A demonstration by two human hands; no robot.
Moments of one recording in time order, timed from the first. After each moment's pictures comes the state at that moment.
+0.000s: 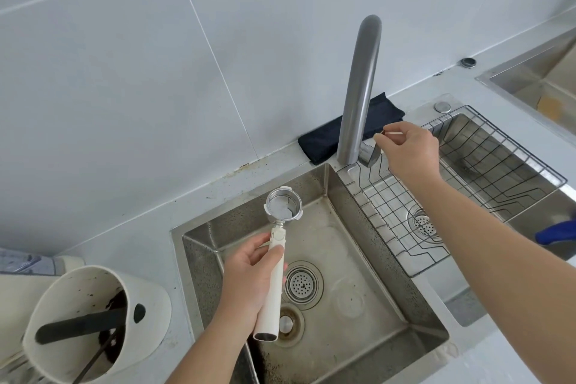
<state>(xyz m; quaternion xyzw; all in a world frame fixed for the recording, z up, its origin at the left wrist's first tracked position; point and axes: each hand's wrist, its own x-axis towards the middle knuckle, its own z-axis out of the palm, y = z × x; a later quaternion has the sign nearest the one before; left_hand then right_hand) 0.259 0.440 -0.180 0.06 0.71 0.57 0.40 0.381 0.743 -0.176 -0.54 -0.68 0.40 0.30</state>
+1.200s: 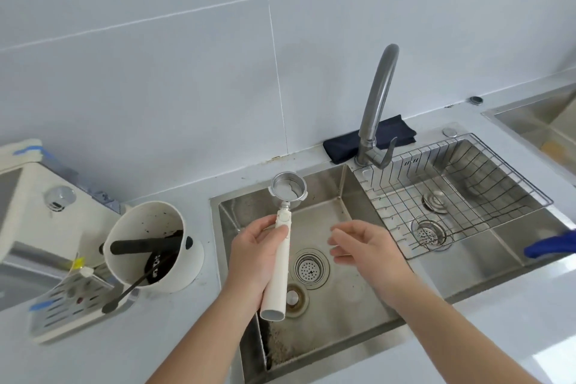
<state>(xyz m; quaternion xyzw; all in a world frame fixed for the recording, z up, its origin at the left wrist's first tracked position) 0.299 0.371 -0.117 0.06 0.70 0.63 0.34 0.434 0.510 -0.141 -0.40 -0.58 0.69 0.15</state>
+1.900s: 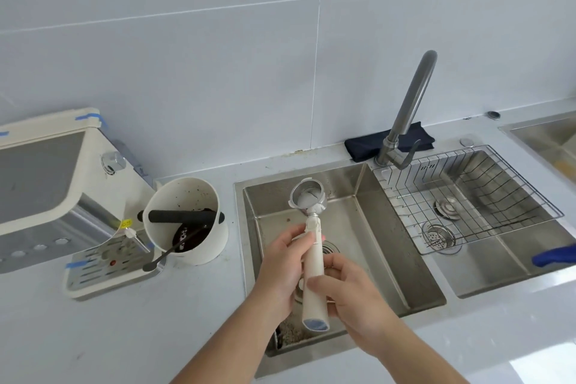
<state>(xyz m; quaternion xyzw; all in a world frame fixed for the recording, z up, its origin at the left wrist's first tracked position) 0.327 0.329 -0.116 0.02 0.61 0.66 0.43 0.437 0.394 -0.111 -0.36 -0.51 0.78 0.04</state>
